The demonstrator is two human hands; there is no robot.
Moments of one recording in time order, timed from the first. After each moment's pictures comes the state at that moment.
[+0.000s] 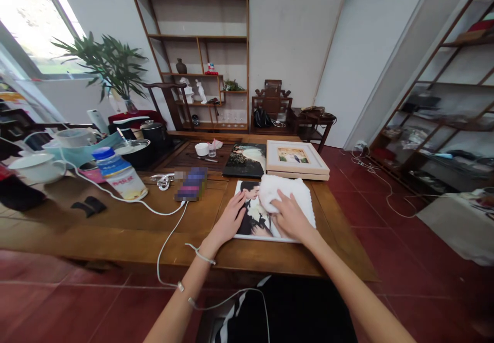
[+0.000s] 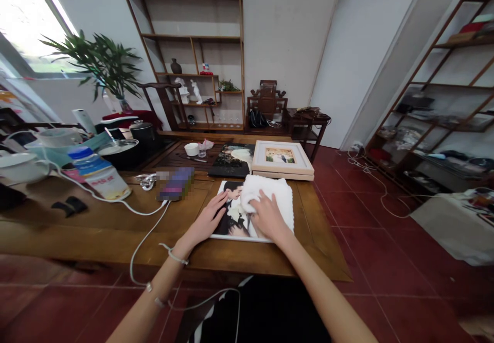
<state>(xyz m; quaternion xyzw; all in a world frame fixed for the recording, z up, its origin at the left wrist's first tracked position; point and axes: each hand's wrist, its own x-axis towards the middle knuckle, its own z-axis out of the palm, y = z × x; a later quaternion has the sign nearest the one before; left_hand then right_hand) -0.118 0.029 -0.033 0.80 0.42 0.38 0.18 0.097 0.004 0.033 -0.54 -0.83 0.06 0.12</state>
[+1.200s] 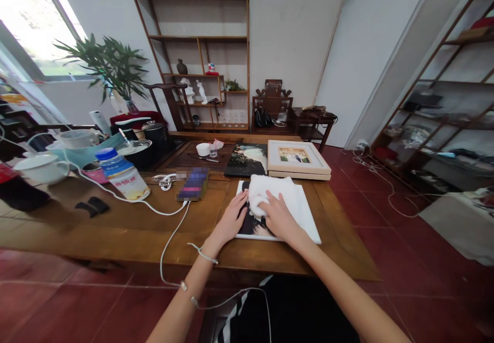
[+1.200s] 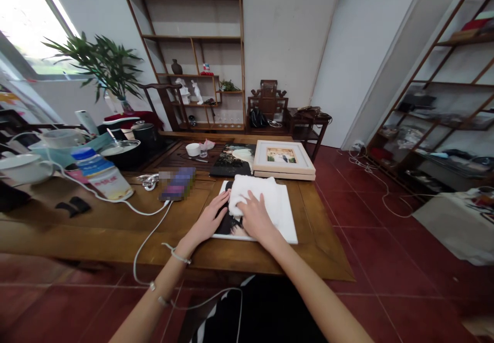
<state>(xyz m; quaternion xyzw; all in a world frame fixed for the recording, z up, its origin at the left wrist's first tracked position) -0.117 0.028 -0.033 0.79 0.43 0.38 0.19 0.065 0.002 0.031 -0.49 -0.86 0.05 0.12</state>
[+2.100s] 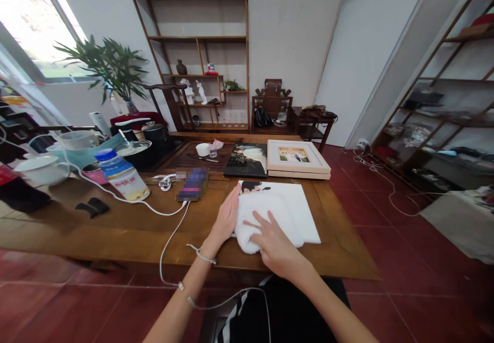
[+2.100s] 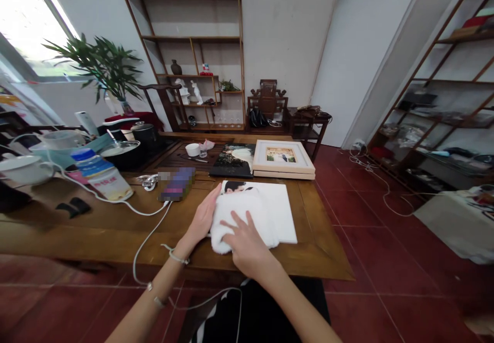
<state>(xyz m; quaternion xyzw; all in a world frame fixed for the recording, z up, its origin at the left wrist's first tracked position) -0.117 0.013 -0.008 0.72 0.44 0.49 0.24 0.058 -0.056 0.031 -0.37 -0.91 0.12 0.14</state>
